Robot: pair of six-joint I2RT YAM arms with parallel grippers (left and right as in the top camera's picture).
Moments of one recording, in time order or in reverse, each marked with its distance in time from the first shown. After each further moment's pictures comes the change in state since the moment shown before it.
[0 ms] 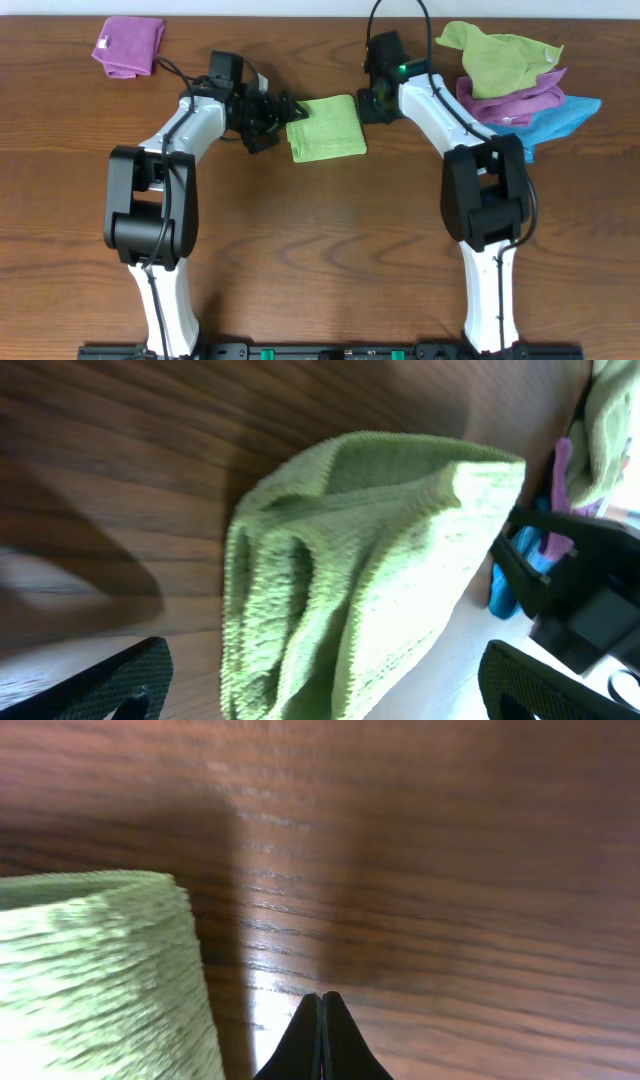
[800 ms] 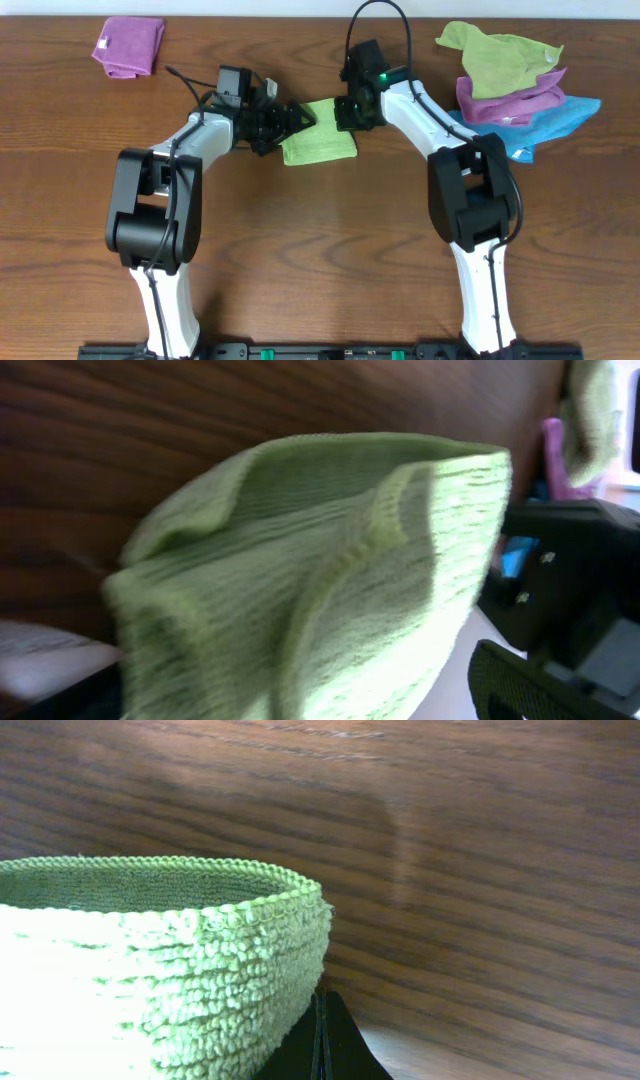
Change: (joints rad) left arm -0.027 -0.019 -0.157 0.268 0.012 0.006; right arm 0.064 0.019 0.000 0.041 -0.159 0.037
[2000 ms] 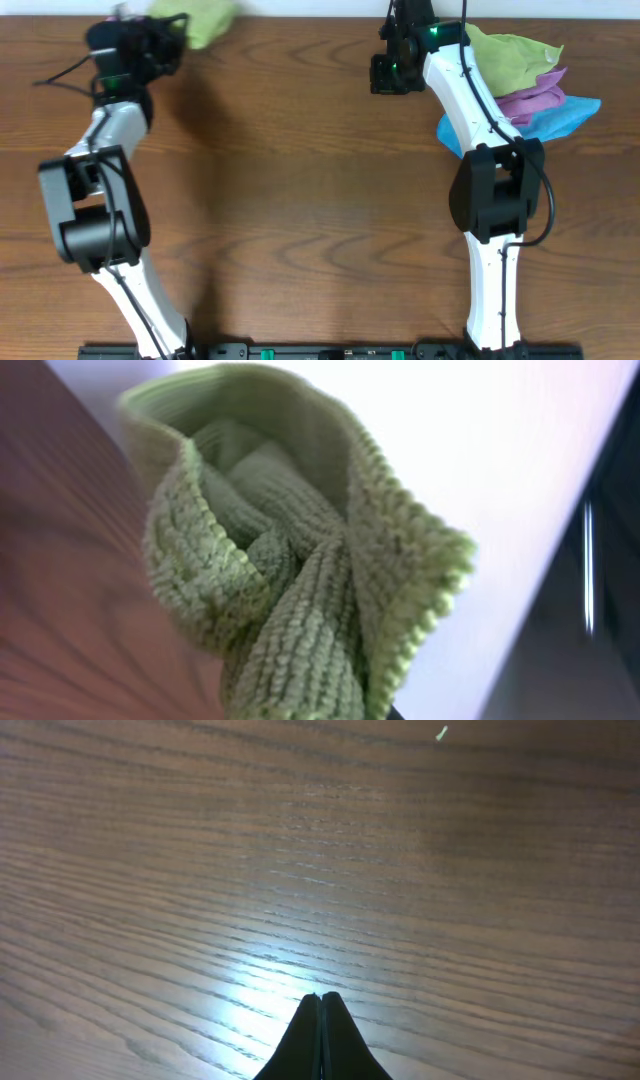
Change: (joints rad) left arm 0.396 0.019 0.122 0.731 -0.086 -0.693; right arm -0.143 0.012 0.328 -0.295 -0.017 -0.050
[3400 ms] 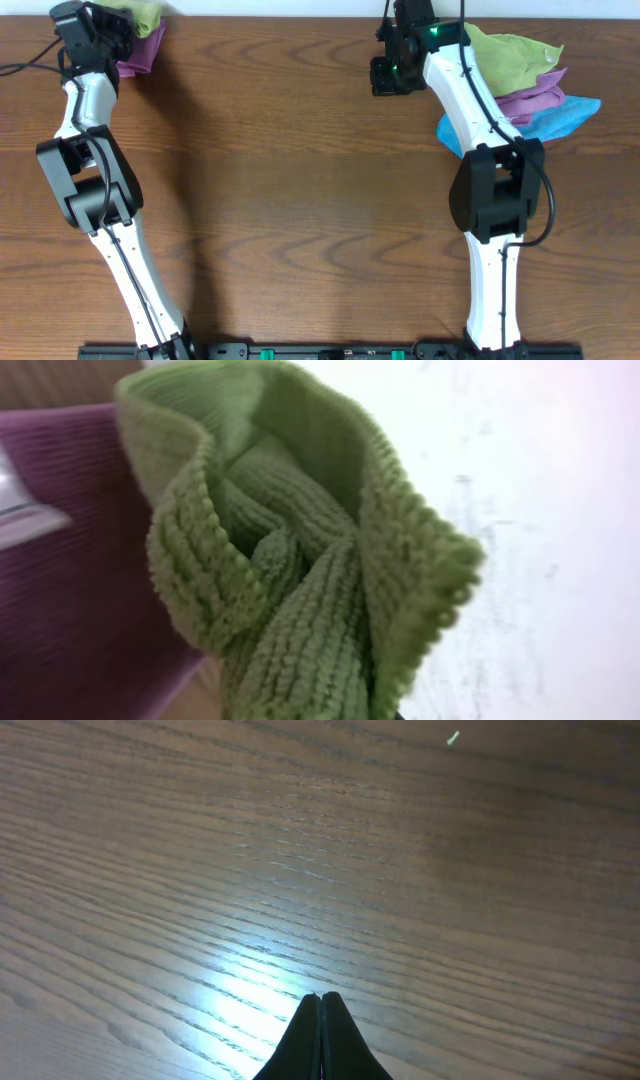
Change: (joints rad) left arm 0.106 0.388 0.605 -0.403 -0.238 0.136; right arm 0.000 0.000 0.000 -0.008 0.000 -0.082
